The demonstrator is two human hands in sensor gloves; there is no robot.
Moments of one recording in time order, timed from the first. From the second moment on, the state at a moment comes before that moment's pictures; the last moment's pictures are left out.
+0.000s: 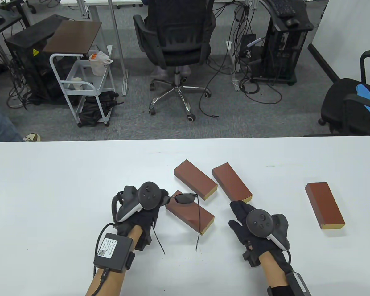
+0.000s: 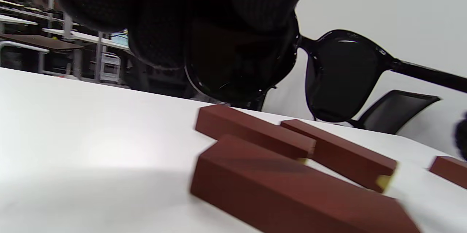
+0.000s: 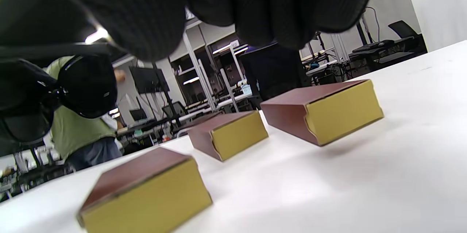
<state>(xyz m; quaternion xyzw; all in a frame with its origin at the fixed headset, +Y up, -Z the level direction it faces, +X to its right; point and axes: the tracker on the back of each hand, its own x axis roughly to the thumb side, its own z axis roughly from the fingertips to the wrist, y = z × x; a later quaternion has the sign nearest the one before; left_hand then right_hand) -0.135 -0.669 -0.375 -0.02 -0.14 0.12 0.98 0.185 -0.713 -0.327 0.08 -0.09 0.96 0.24</state>
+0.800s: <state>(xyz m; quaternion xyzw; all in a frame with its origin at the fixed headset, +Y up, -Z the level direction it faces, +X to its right) -0.084 -0.655 -0.338 -0.08 -0.17 0.29 0.94 0.189 -0.705 -0.326 0.09 -0.09 0.86 0.49</state>
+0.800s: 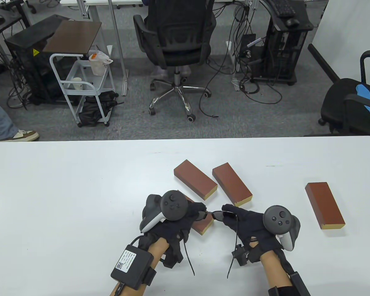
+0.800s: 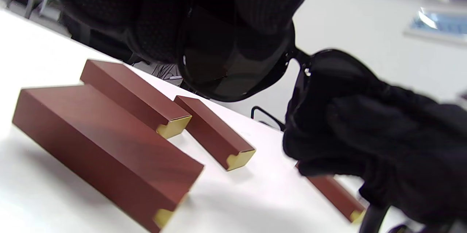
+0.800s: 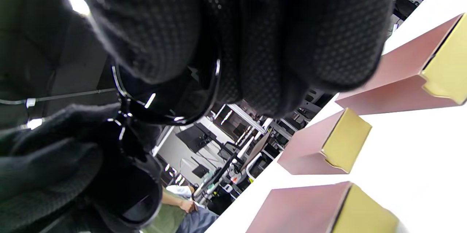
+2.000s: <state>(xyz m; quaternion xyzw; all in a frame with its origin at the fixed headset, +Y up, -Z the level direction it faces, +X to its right) -0.124 -0.726 -0.308 -0.08 -0.02 0.75 0.65 0.164 -0.712 -0.310 0.04 -0.11 0.77 0.63</state>
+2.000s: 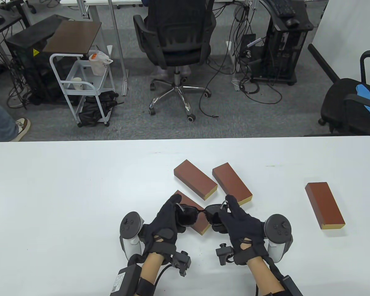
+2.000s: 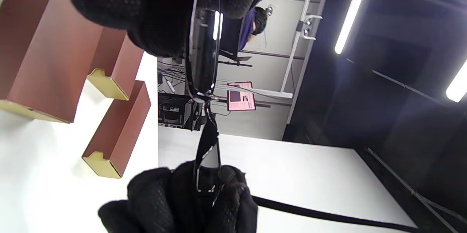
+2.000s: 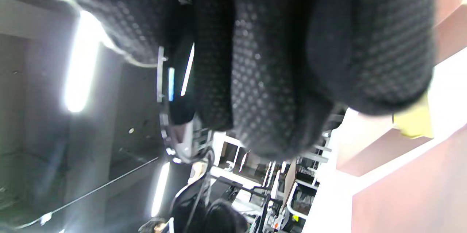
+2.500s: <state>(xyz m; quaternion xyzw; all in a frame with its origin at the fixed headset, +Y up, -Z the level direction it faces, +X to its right) -0.135 -0.730 -0.307 -0.08 0.02 0.73 0.68 0.154 -0.728 -0.314 0.11 -0.03 0.73 0.68</state>
